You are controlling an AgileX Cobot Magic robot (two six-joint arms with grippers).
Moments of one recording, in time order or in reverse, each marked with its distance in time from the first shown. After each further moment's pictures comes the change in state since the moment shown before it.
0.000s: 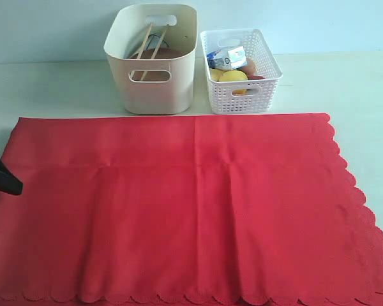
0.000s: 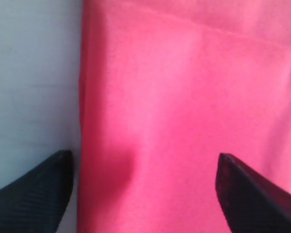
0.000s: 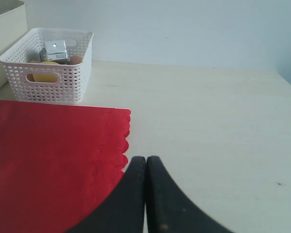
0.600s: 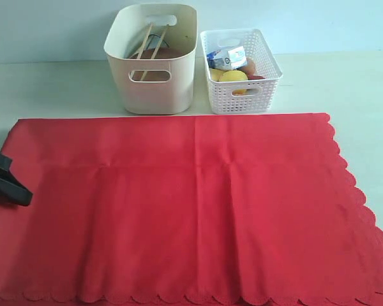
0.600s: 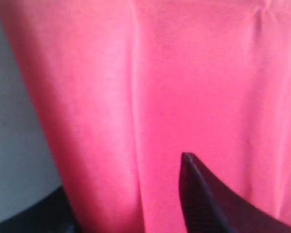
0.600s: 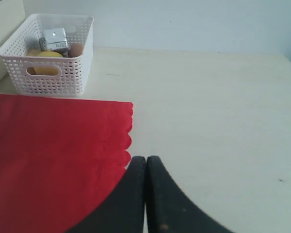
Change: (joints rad) left arm -0.053 0.027 0.008 -0.083 0.042 0.176; right arm 0.000 0.230 -0.143 0.015 0.023 0.000
